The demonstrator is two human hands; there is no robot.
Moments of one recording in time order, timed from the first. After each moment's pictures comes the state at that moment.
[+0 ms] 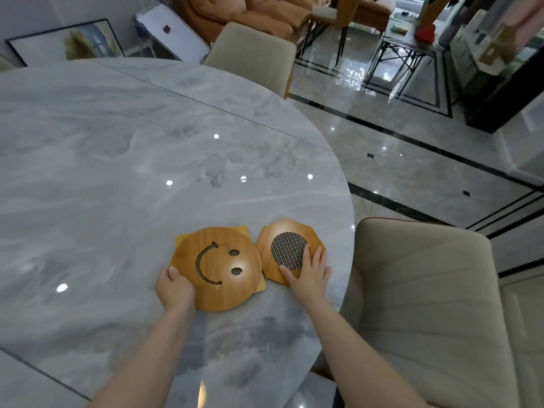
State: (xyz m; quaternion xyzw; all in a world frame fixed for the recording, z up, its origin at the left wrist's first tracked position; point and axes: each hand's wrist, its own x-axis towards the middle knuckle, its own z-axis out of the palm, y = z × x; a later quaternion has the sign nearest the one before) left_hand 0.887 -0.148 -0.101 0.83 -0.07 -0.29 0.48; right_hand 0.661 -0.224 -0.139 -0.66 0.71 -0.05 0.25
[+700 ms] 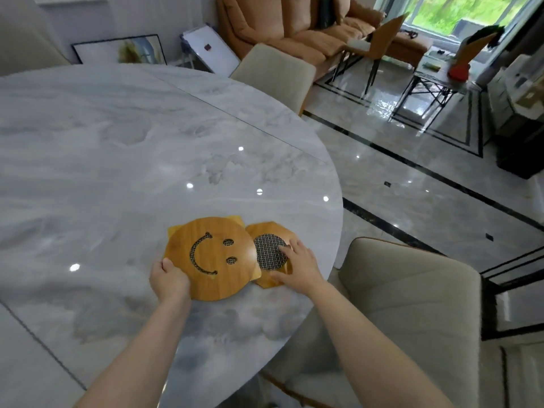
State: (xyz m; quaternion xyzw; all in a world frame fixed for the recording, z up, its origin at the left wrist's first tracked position) left_hand 0.809 -0.145 -0.082 0.80 0.03 -0.24 0.55; right_hand 0.598 -0.275 -0.104 -0.85 0.48 0.03 0.23
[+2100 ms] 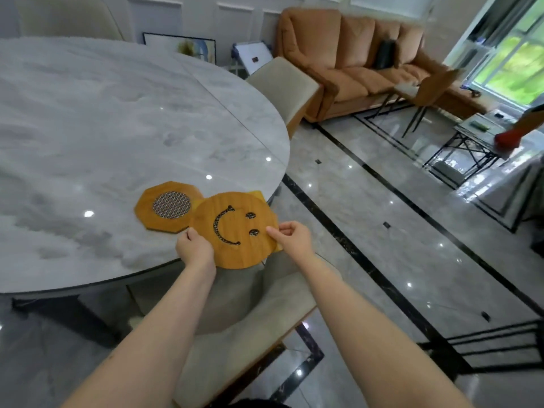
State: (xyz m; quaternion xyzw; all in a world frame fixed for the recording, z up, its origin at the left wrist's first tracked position) left_hand 0.458 -0.250 -0.017 0.70 0.17 -0.21 0.66; right_hand 0.345 -0.389 -0.023 -0.72 0.45 -0.17 0.50
